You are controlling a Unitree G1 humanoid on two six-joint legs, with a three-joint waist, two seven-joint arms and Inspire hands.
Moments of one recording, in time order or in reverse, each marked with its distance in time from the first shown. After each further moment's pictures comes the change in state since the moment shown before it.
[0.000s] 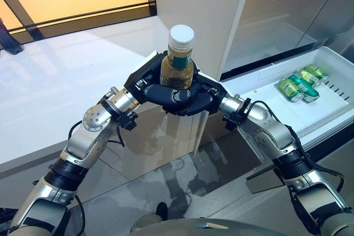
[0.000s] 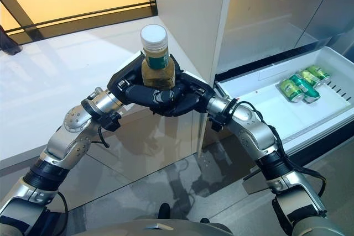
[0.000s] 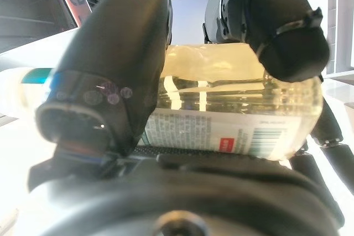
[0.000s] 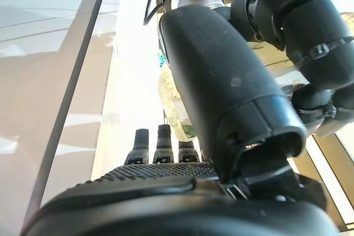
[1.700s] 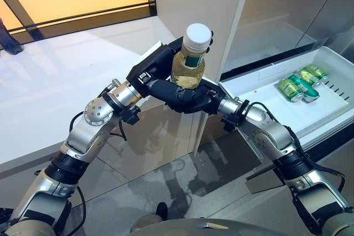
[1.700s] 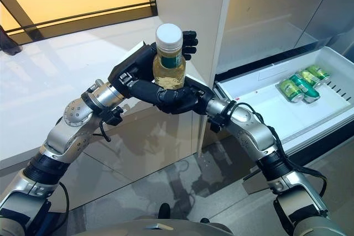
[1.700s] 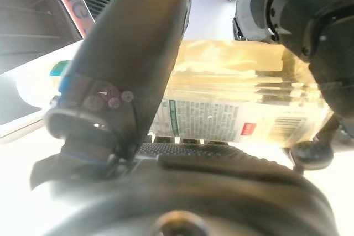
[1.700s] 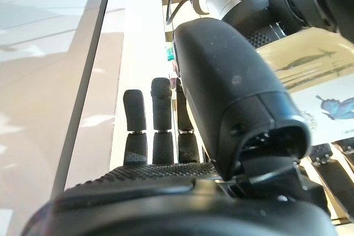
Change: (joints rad) left arm -0.066 0.014 -0.012 -0.029 0.020 0.008 0.042; right arm -0.001 -0.014 0.024 0.003 0.019 0.023 -0.074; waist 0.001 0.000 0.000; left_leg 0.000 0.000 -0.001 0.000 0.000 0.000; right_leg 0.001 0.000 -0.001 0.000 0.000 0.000
